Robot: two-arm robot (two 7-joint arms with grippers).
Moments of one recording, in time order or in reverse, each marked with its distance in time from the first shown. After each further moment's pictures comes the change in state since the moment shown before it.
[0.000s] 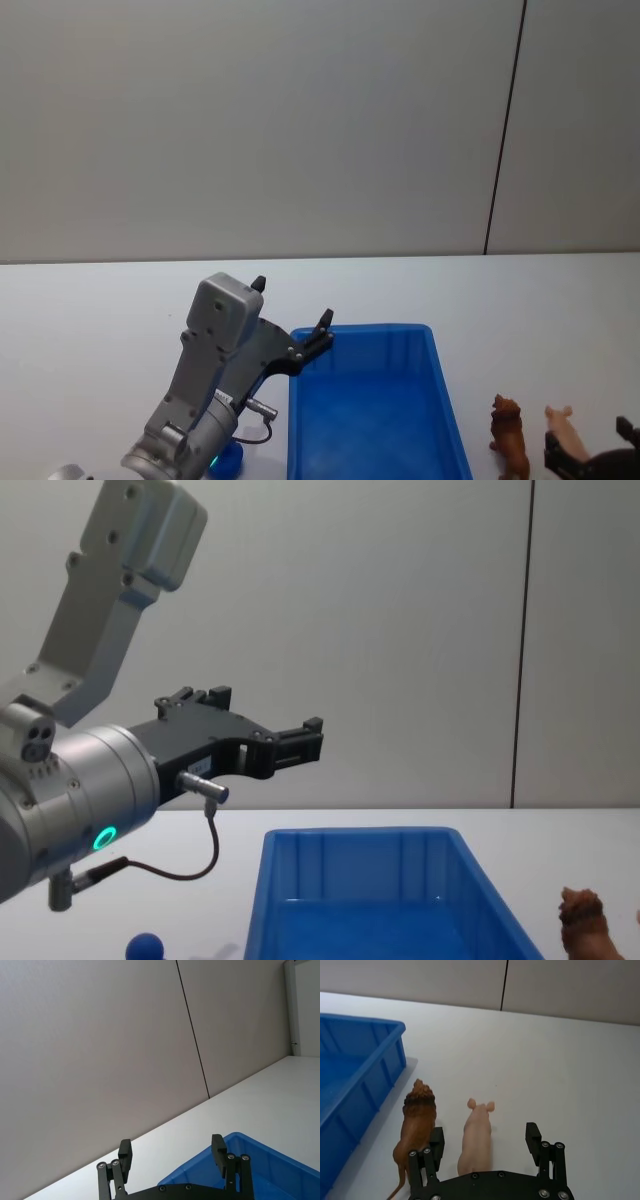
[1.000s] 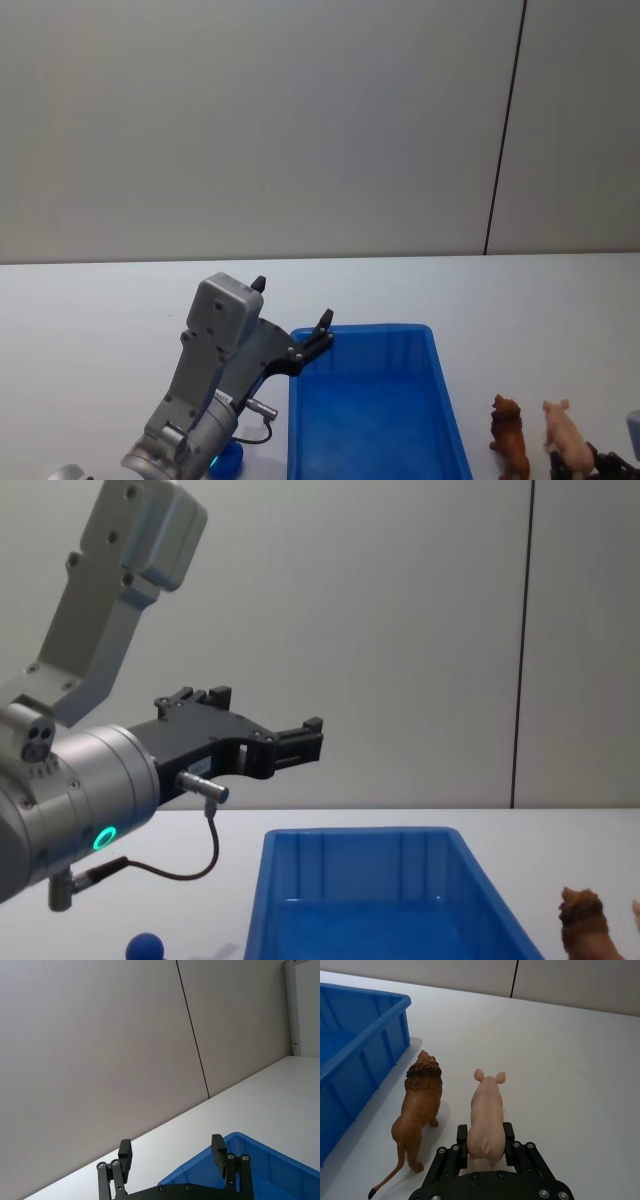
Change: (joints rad) left arm 0.000 0.000 0.000 0.000 0.000 0.000 0.000; right arm 0.013 -0.033 -0.016 0.117 -0.071 -0.082 0.053
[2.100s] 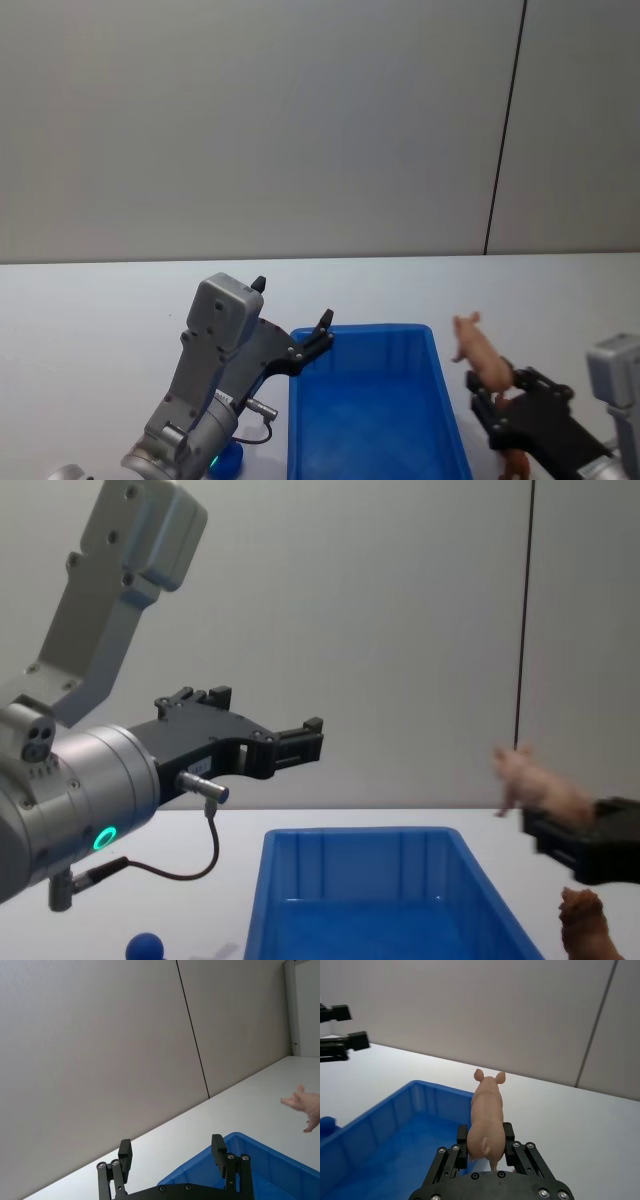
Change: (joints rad) left arm 0.000 0.000 0.000 0.000 0.000 0.000 0.000; right arm 0.087 -0.052 -0.023 -0.080 -0.018 -0.092 0.212
